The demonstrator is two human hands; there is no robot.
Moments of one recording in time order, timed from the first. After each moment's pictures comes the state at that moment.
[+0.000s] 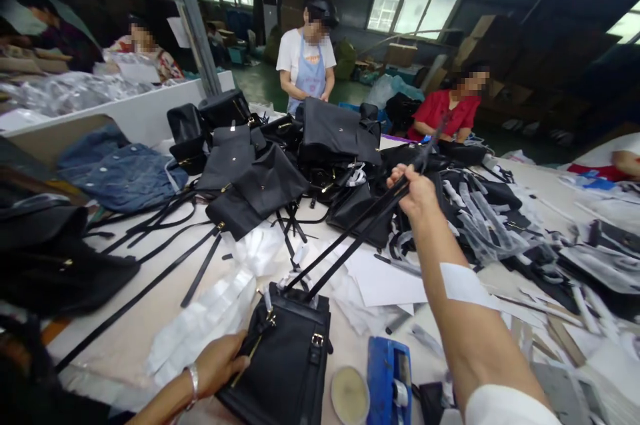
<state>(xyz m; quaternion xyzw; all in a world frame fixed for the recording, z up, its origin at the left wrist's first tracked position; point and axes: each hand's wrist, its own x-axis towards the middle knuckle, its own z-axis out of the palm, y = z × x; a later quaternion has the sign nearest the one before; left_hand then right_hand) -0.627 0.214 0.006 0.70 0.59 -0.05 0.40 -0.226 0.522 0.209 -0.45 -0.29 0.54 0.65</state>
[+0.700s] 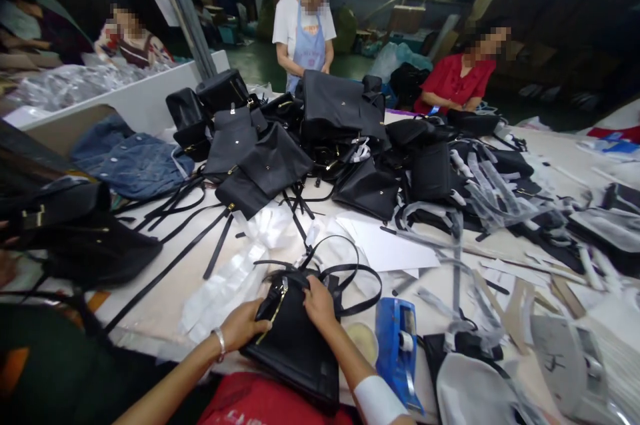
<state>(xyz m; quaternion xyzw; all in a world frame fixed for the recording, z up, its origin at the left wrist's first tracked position) -0.622 0.202 0.003 0.65 0.61 0.01 0.46 -0.407 0.240 -0.022 -0.64 -0.66 0.38 0.09</state>
